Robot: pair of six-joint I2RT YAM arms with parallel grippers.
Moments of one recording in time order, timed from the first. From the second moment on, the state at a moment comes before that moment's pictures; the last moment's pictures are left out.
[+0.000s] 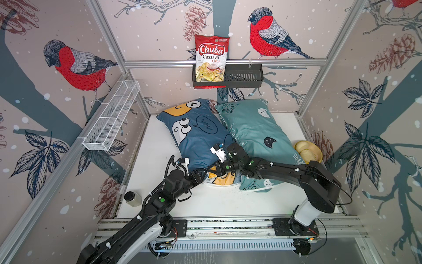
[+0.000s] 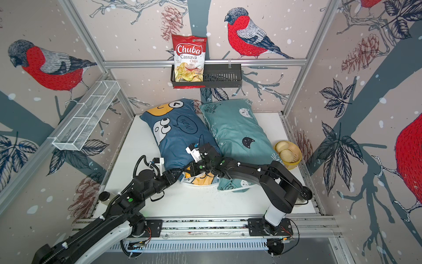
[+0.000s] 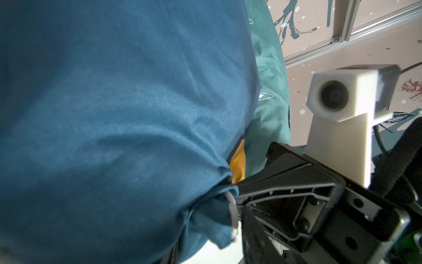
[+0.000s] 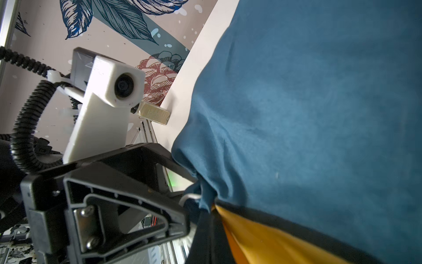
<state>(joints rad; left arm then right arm) -0.58 0.66 0.23 0.05 0.21 -1.05 0.96 1.67 0.99 0.12 -0.52 0.55</state>
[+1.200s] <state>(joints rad) -0.35 0.75 0.07 0.51 0.70 -1.07 0.86 1.71 0.88 0.20 -0.48 0.58</state>
